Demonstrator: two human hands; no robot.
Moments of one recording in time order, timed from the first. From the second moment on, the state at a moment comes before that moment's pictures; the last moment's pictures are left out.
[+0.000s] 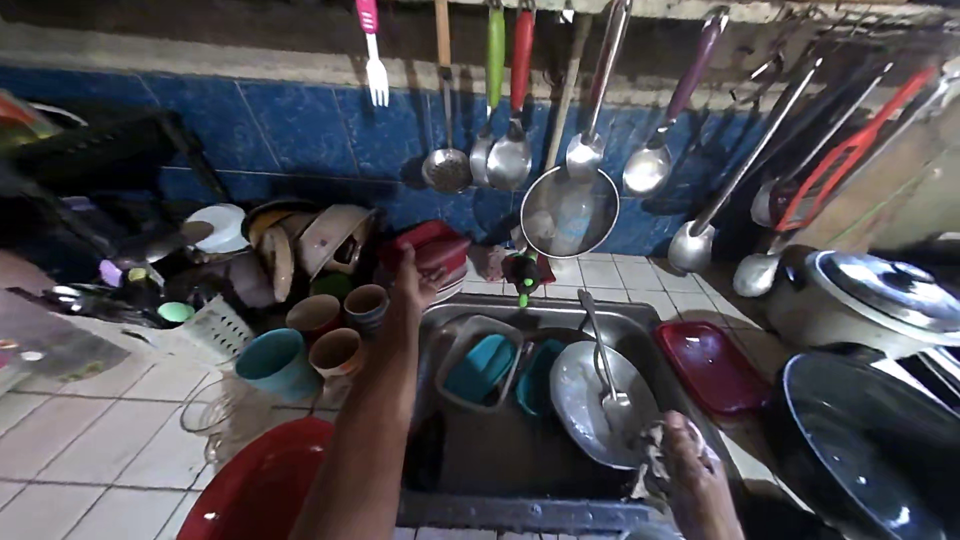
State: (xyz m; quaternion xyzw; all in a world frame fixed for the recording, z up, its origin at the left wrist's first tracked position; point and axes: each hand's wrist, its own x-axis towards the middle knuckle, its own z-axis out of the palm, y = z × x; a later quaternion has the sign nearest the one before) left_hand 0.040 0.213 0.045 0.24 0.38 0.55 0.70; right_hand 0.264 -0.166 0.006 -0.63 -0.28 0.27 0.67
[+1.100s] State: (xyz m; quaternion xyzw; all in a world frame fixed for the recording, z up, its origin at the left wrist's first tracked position) left_hand 0.059 -0.038 -0.011 0.40 0.29 0.35 0.79; right_hand 0.182 -0.050 -0.027 -0.63 -0.61 0.03 0.47
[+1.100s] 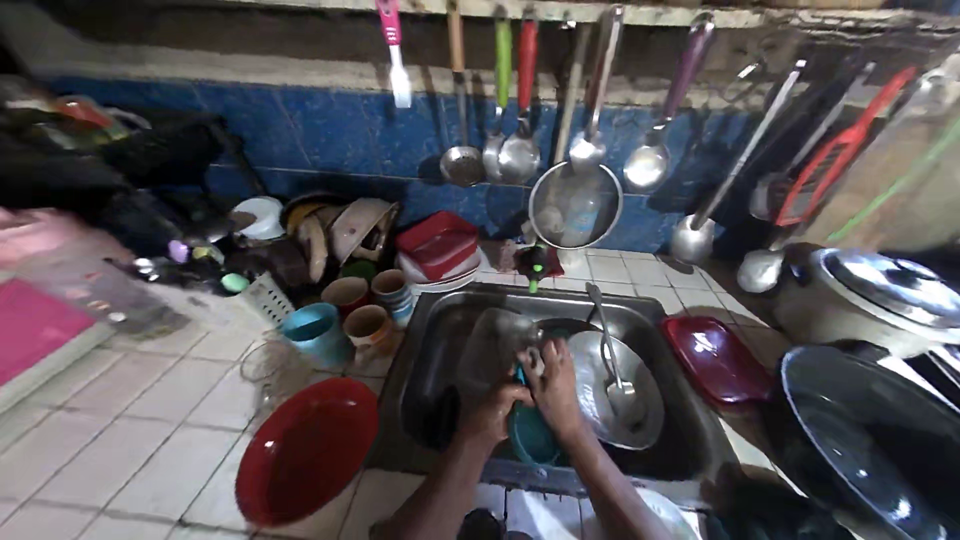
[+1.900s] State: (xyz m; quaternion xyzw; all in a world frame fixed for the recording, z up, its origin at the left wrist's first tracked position) left_hand 0.071 -0.018 -0.028 0.48 0.22 0.41 0.74; right_hand 0.187 -0.069 0.011 -0.67 -0.46 0.32 0.48
